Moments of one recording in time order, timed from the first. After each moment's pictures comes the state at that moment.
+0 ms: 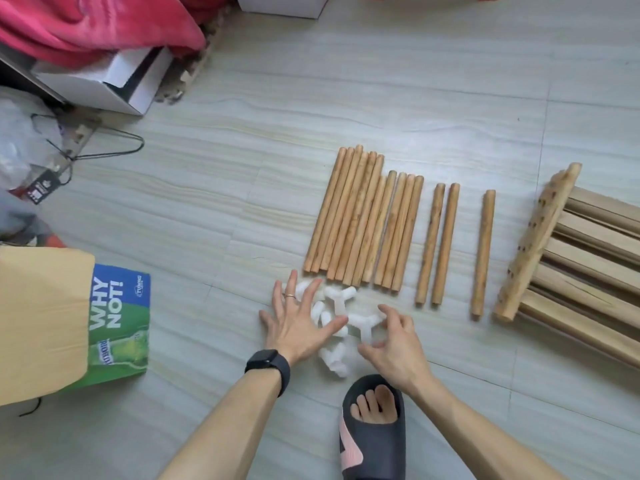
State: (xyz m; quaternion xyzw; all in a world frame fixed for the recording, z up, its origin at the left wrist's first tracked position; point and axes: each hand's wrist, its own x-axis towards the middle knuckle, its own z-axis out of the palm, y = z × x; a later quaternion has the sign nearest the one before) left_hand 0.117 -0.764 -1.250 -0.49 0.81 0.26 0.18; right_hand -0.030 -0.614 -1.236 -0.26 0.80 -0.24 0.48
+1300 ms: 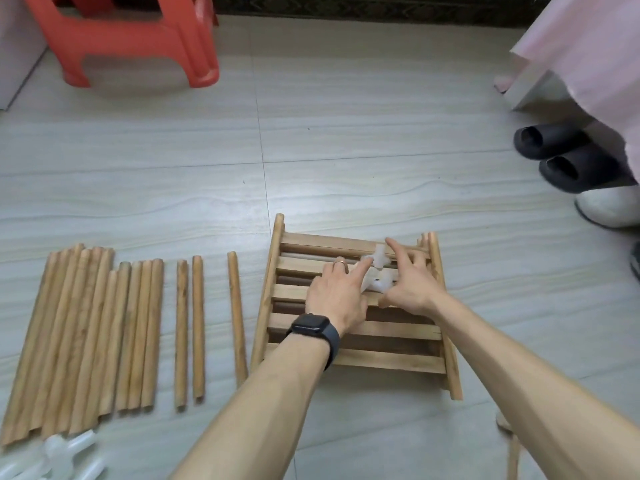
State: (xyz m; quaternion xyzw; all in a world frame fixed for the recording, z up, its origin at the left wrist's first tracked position) left_hand -0.307 -0.547 -1.195 -0.08 0.97 0.21 0.11; right_hand -0.400 -0.409 -1.183 -0.11 0.93 -0.16 0.30
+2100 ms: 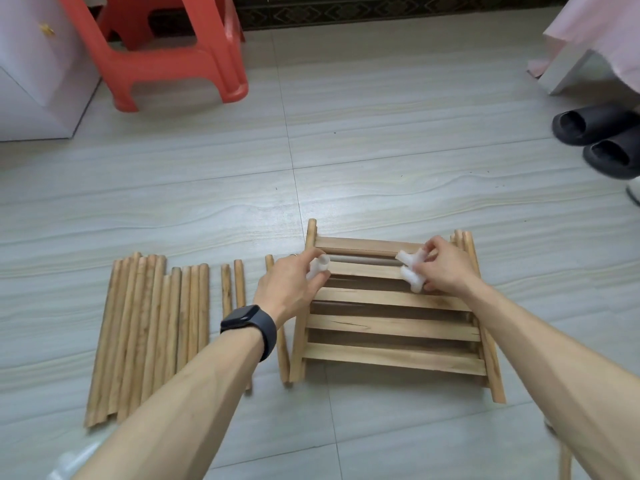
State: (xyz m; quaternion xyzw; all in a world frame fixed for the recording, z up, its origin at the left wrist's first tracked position) left_hand -0.257 -0.665 -1.168 -0.18 0.93 0.30 0.06; right_hand -0.416 -0.421 -1.185 -0.03 0.93 -0.29 0.24
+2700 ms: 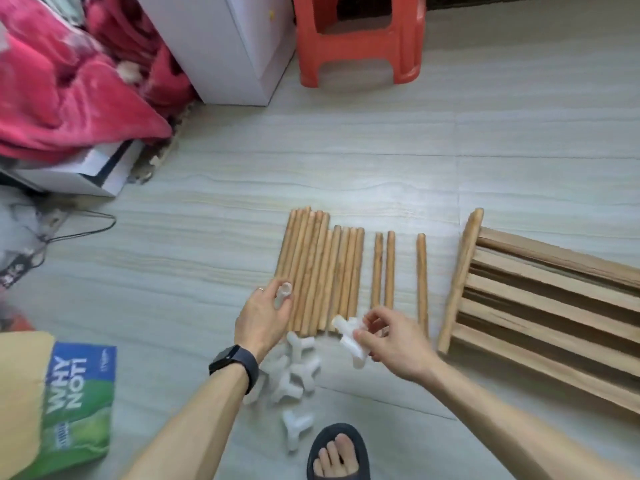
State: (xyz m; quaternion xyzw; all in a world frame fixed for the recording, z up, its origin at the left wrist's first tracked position) left_hand 0.019 -0.805 -1.174 -0.50 0.83 0.26 0.00; right_hand -0.140 -0.607 -1.169 -0.27 0.78 -0.37 0.43
